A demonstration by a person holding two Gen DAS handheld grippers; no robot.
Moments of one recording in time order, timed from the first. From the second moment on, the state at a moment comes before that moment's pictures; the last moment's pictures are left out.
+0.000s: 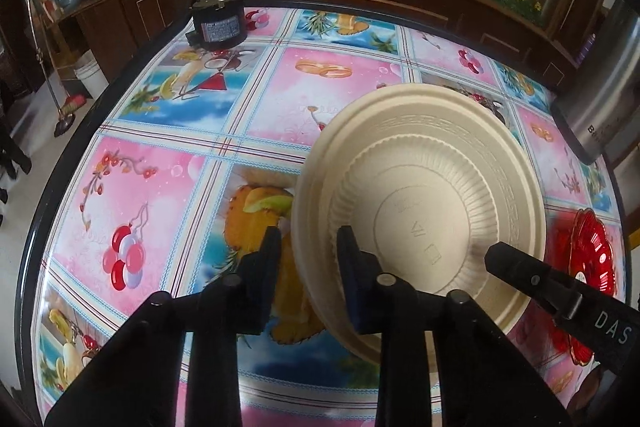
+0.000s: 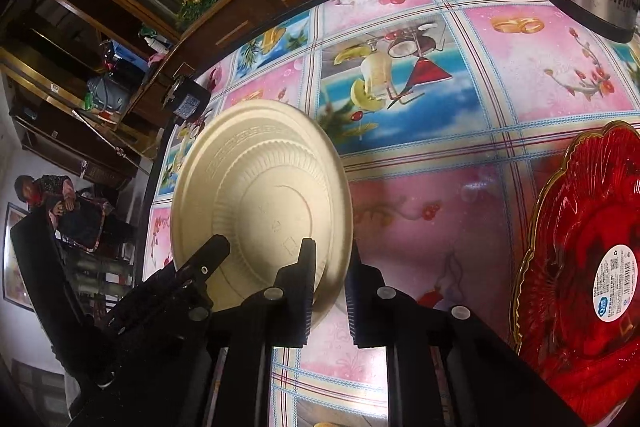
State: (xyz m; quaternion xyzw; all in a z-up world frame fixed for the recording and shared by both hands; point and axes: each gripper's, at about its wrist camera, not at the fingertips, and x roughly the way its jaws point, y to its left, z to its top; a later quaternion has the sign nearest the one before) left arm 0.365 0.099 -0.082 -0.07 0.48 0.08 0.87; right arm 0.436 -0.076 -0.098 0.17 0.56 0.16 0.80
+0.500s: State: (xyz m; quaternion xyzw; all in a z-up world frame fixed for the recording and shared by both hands) left arm 0.358 0.093 -0.079 -0.06 0.48 0.08 0.87; right arm 0.429 -0.078 -0.098 0.18 0.56 0.17 0.79
